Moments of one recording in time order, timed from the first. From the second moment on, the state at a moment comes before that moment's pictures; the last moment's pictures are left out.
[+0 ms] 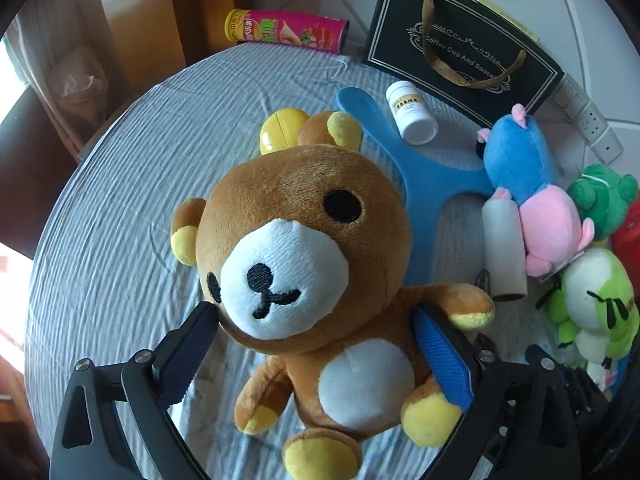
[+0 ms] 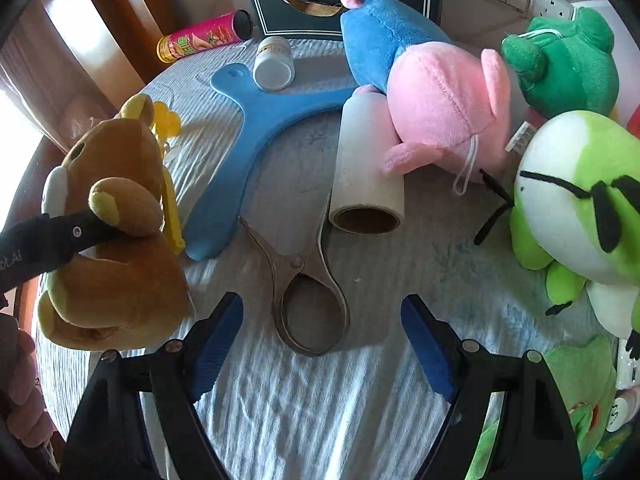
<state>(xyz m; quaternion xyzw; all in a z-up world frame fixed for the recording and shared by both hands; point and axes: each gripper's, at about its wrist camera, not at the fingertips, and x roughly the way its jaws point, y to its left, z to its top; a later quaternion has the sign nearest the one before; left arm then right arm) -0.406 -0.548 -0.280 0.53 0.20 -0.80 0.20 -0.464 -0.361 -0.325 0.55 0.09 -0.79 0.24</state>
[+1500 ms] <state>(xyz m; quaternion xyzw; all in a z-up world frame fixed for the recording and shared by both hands) -0.424 -0.539 -0.298 0.58 0.11 -0.79 0.17 -0.476 -0.378 -0.327 0.54 0.13 -0.78 0.28</state>
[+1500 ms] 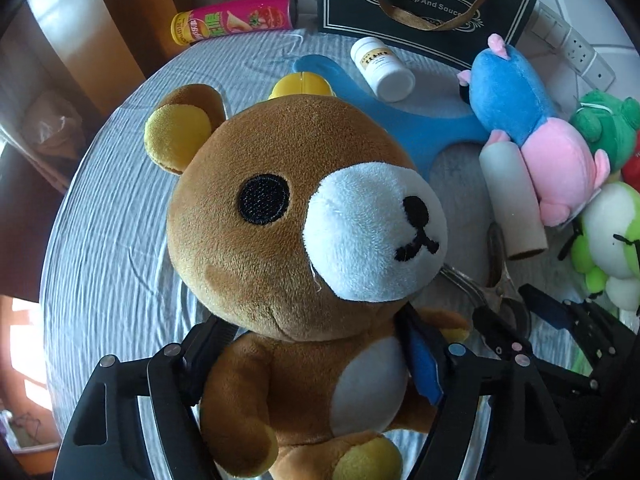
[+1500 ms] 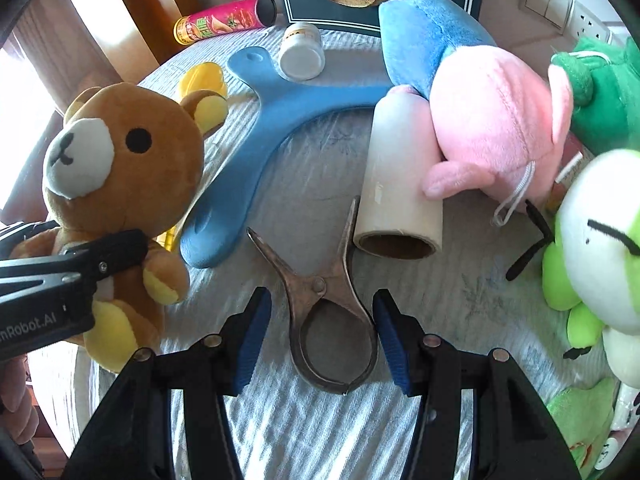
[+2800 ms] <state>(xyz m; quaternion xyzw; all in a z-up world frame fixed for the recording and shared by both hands) -0.356 -0.576 -0.305 0.56 0.15 -0.79 0.20 -0.473 -0.399 -0.337 0.55 0.15 -0.78 0.27</state>
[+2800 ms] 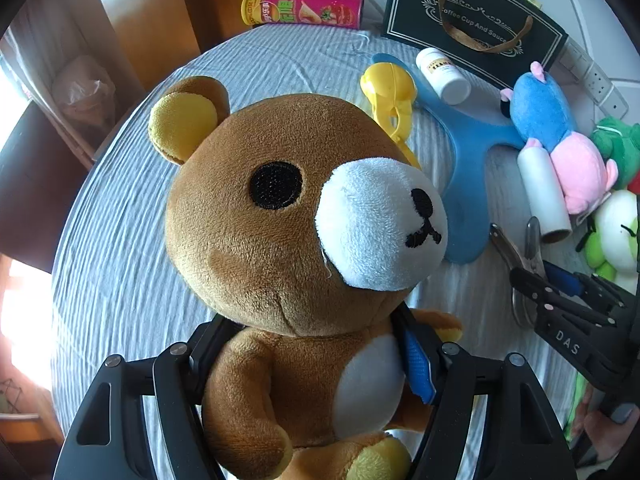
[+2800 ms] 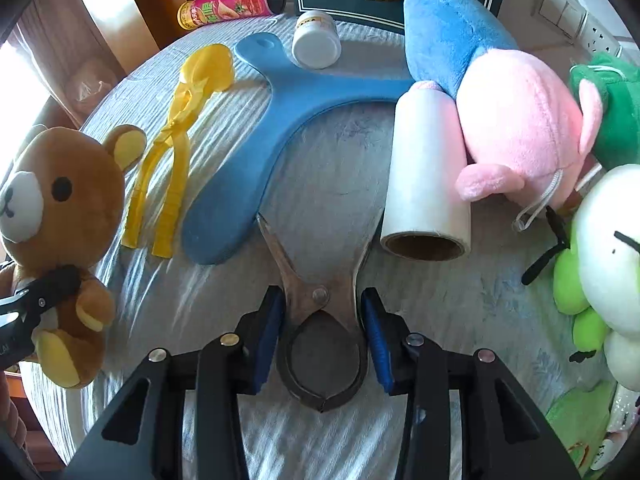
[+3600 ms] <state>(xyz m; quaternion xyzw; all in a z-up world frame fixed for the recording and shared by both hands) -0.314 -0.526 -0.221 0.48 0.12 -0.85 0.18 -0.400 -0.365 -0.223 0.44 0.13 -0.85 0.28</state>
